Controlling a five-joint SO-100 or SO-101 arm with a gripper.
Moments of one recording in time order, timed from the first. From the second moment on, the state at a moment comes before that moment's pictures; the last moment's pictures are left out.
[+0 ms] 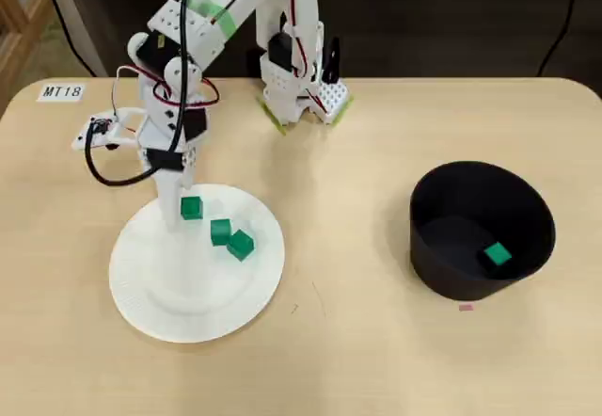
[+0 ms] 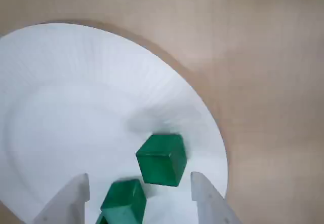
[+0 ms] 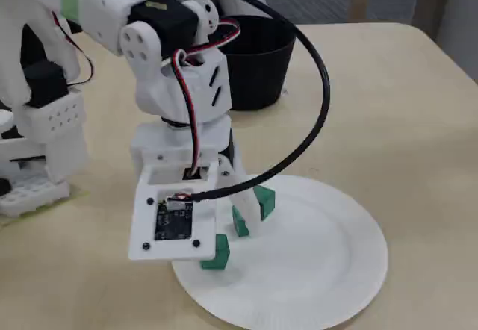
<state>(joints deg) 39.2 94.7 107.0 68.3 -37.2</state>
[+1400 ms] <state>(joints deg) 37.5 86.7 106.6 63.4 -31.3</state>
